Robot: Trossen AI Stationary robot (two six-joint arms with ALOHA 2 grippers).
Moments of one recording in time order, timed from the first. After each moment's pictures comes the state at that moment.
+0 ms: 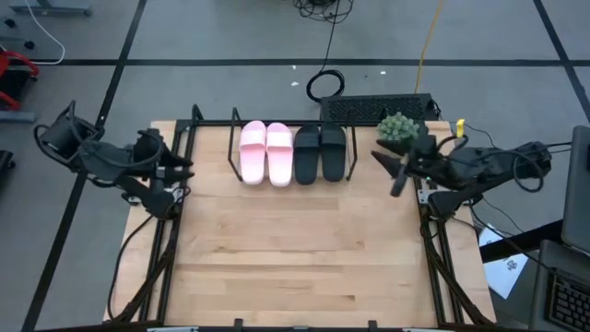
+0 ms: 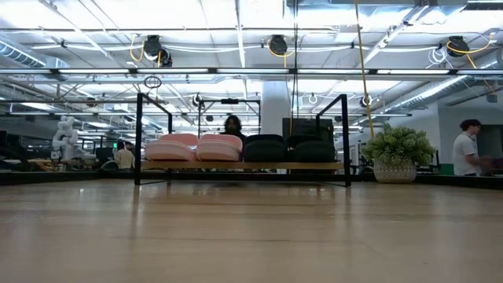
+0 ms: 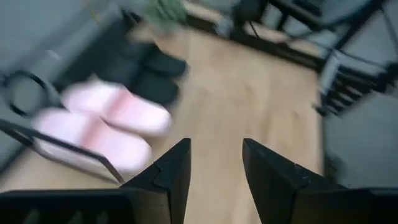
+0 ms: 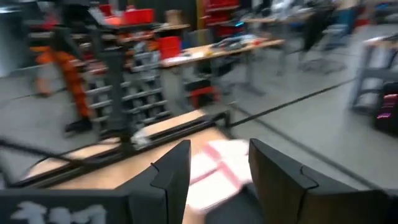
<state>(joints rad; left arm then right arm) -0.50 1.01 1.74 -1.46 -0.53 -0.66 0.33 0.85 1.14 -0.45 0.81 0.24</state>
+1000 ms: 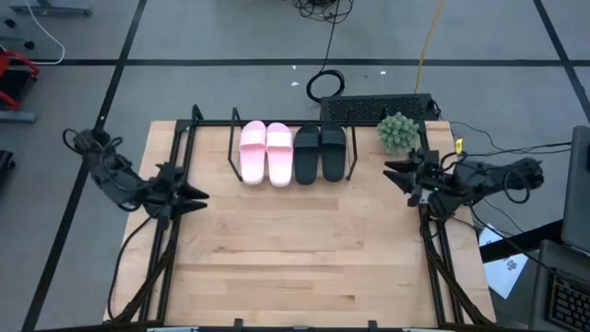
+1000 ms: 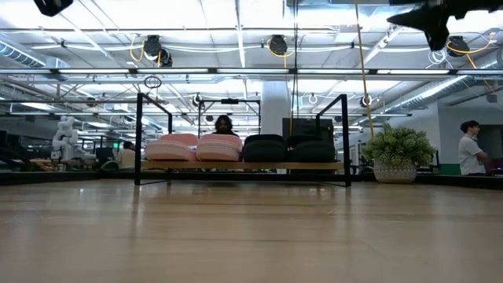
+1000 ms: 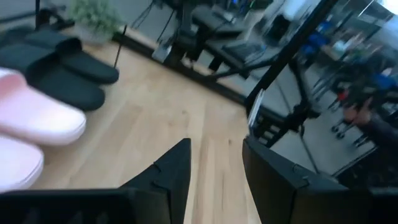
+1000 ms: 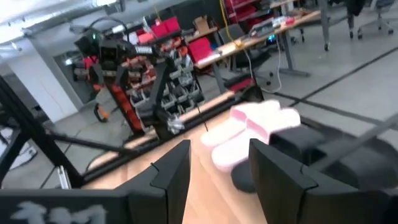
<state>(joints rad) -0.72 0.52 0.82 -0.65 -0.61 -0.72 0.28 0.34 0.54 -0.27 0.60 0.43</state>
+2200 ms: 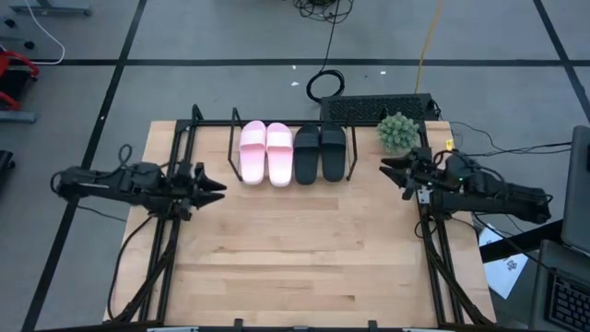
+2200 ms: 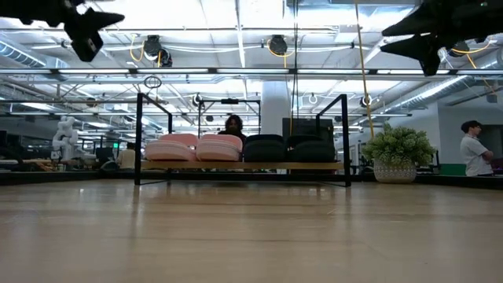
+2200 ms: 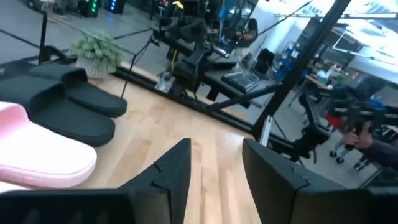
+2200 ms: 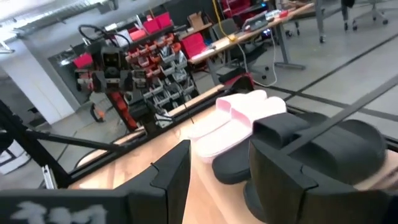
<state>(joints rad) -0.12 0.32 0.43 -0.19 -0.07 -0.45 -0.14 0.23 0.41 -0.26 0.18 0.42</state>
